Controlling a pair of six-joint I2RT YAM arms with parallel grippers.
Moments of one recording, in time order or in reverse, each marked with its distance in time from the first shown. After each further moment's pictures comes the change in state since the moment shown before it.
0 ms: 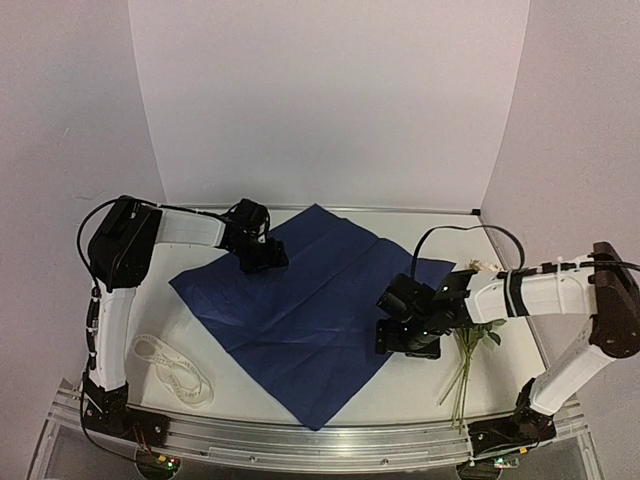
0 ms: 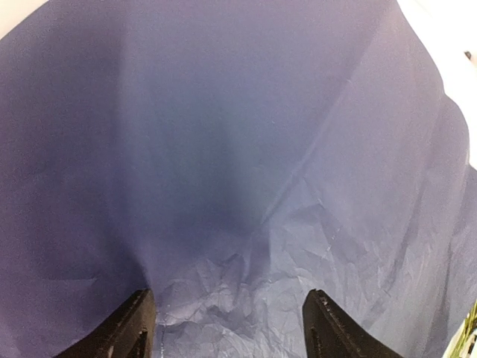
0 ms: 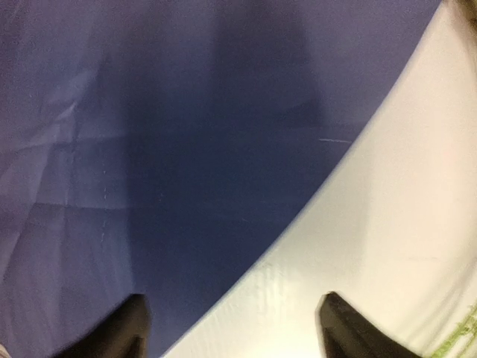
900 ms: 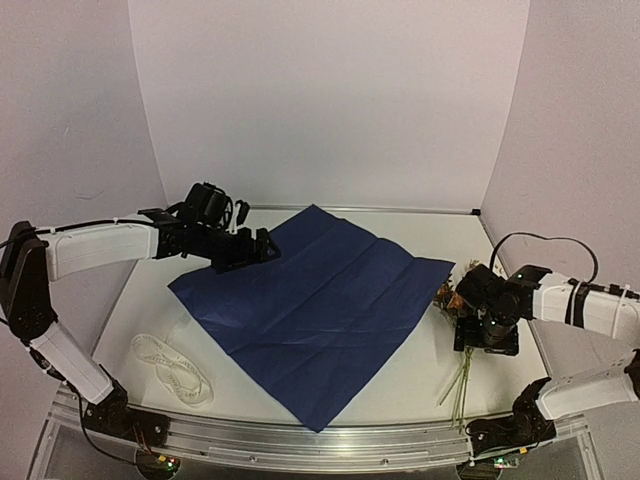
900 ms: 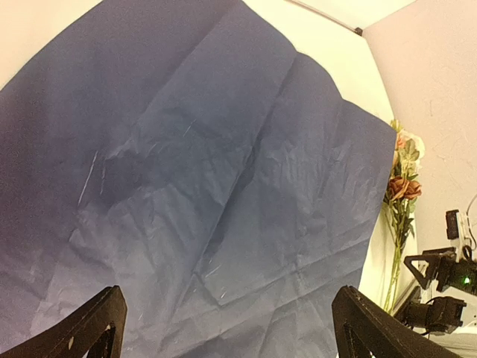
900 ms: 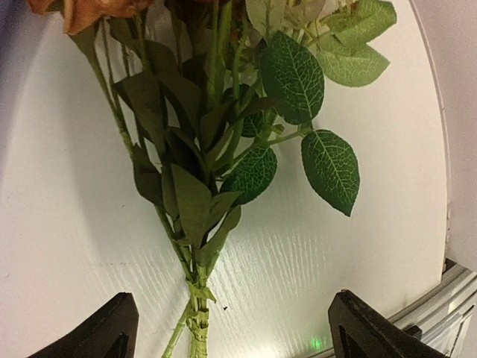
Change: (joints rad) left arm -0.092 -0.670 -0.431 -0.044 0.047 -0.019; right arm -0.407 -0.375 -0.219 -0.337 0.083 -0.237
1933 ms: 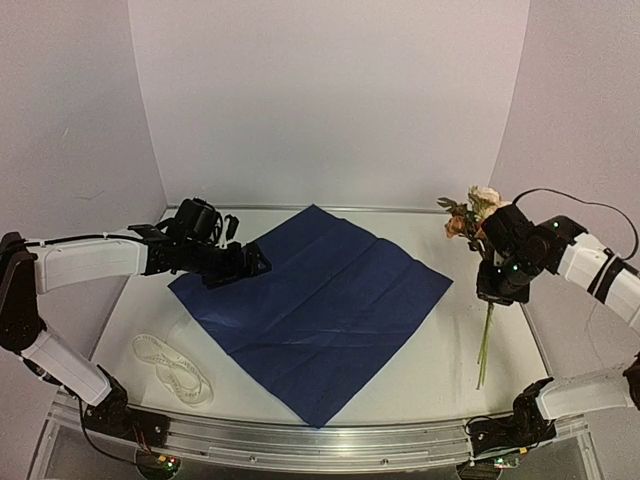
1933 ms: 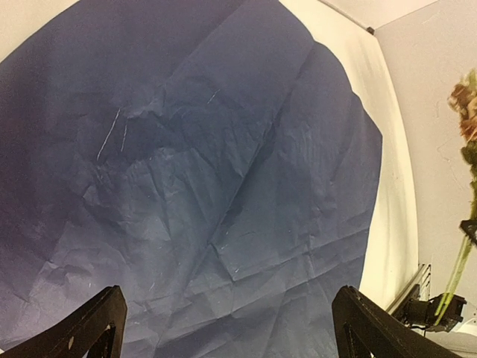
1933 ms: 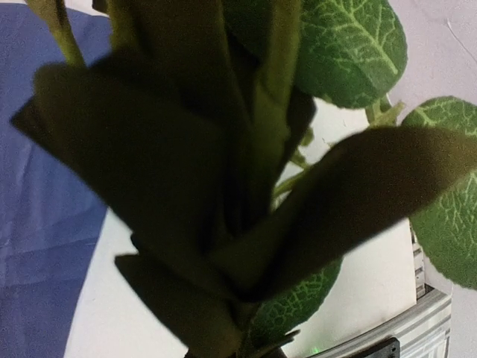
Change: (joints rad) left arm 0.001 -0.070 -0.122 0.034 -0.001 -0.049; right arm -0.126 -0.055 0.323 -0.144 0.003 -0.125
